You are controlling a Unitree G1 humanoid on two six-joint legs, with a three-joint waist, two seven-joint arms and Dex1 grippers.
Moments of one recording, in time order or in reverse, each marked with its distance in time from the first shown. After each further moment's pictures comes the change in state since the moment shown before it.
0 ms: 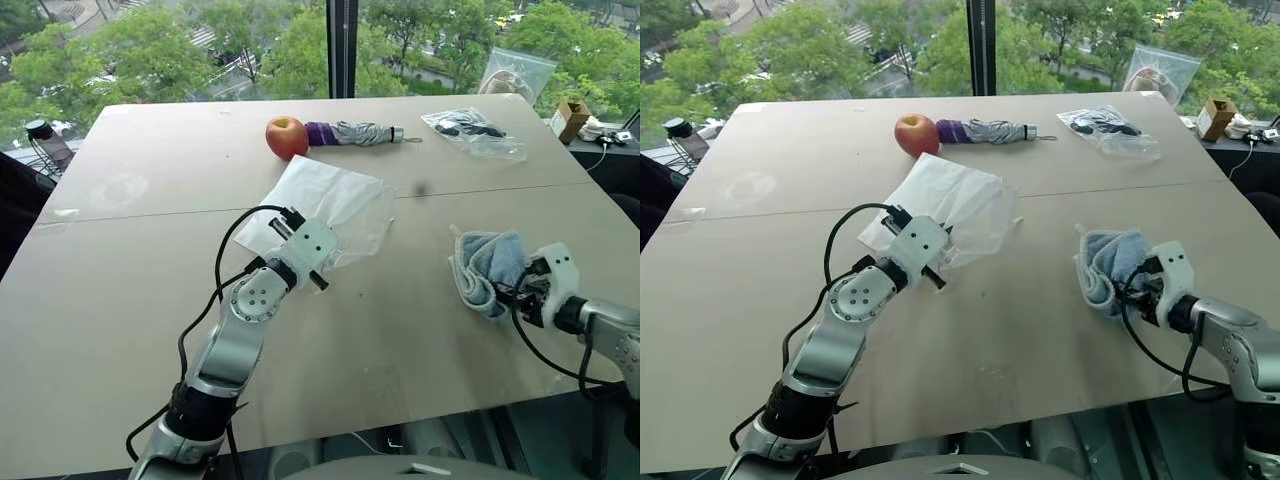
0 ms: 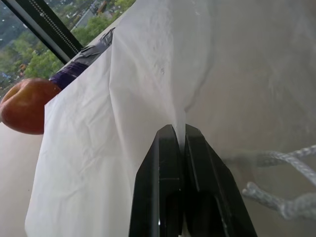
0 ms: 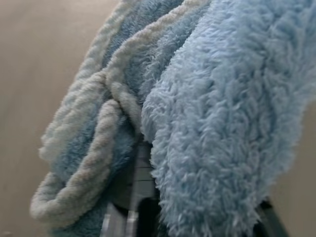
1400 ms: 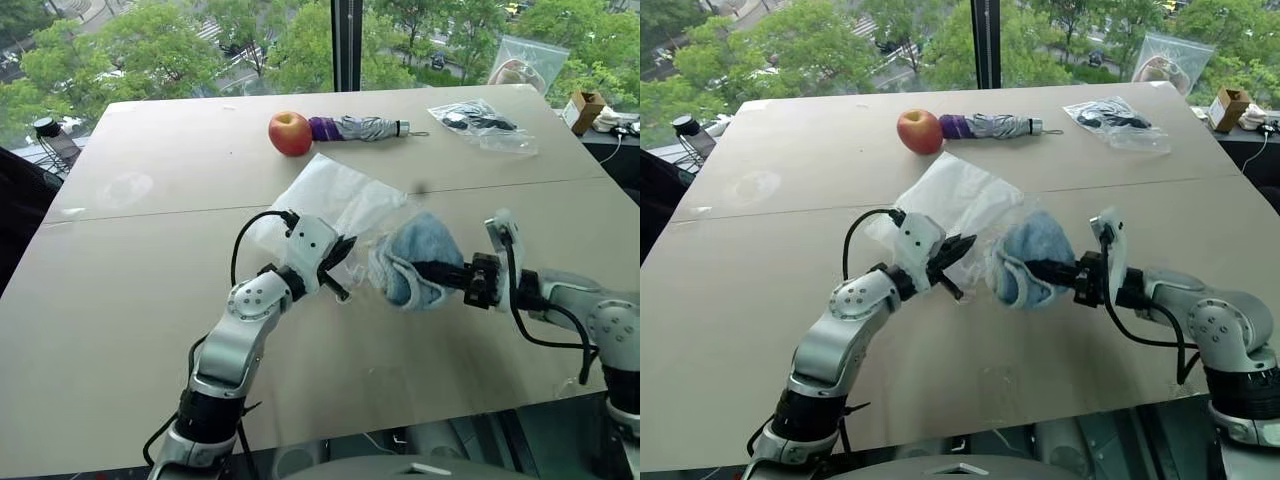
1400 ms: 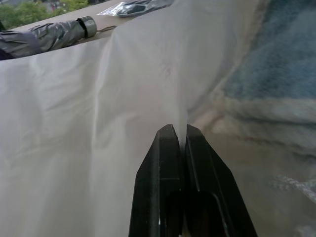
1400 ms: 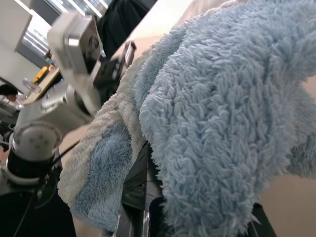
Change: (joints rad) left arm 0.033 -0.066 0.074 -0.022 -0.353 0.022 -0.160; right arm -0.264 0.071 0.097 -0.108 0.527 0.160 0.010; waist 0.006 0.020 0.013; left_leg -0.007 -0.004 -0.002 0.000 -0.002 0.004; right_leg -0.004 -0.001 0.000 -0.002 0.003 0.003
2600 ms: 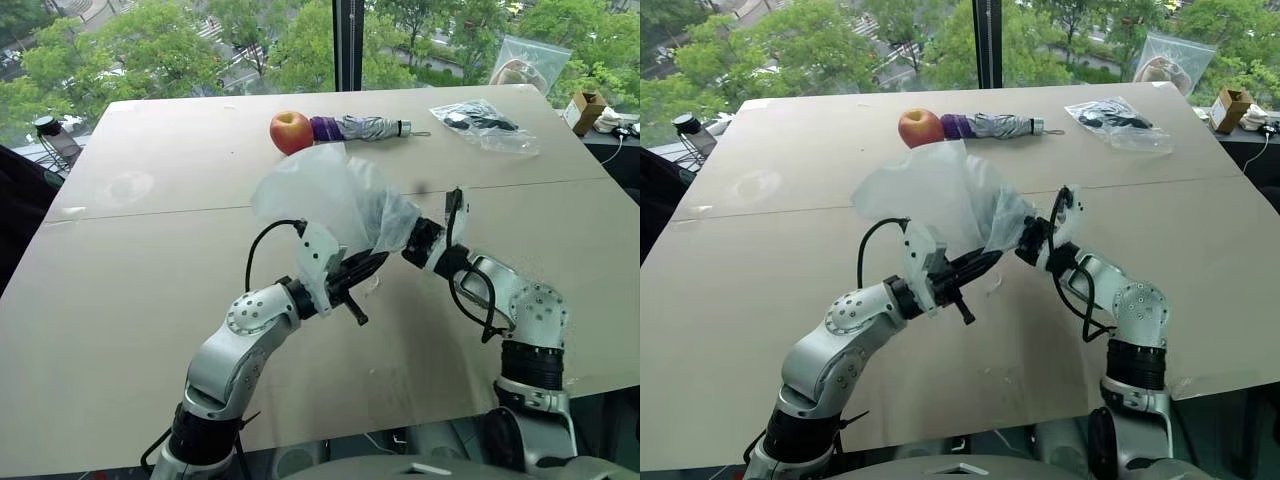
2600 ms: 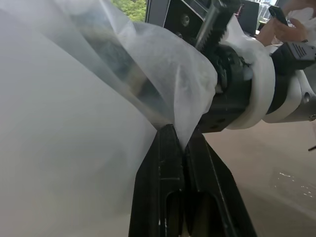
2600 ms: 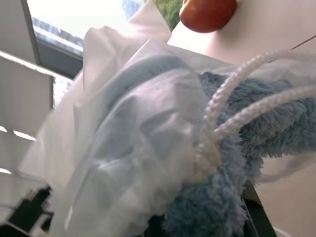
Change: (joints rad) left arm 0.044 -0.024 -0.027 -0.135 -0.277 0.101 -0.024; right arm -0.119 0.662 -0.189 0.176 0.285 -0.032 -0.754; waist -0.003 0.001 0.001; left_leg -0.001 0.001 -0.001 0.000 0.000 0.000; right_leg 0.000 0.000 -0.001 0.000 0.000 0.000
